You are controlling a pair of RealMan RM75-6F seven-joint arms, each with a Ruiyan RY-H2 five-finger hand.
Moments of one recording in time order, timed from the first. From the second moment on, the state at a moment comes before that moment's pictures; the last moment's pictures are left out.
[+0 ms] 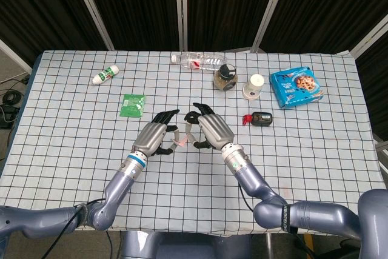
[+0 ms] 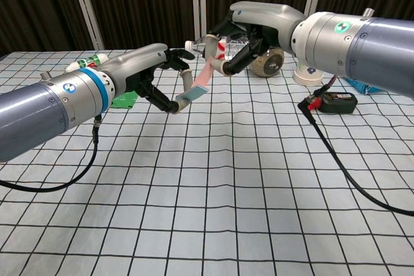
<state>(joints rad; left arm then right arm) -0.81 -1.71 -0.27 -1.52 1.01 0.97 0.19 0.92 -1.54 0.32 -1.66 -0.90 0.95 -0.16</state>
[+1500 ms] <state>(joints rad) -0.70 -1.52 -0.20 -1.51 1.04 0.99 0.13 0.73 -1.27 0.20 -1.64 -1.17 0.94 0.01</state>
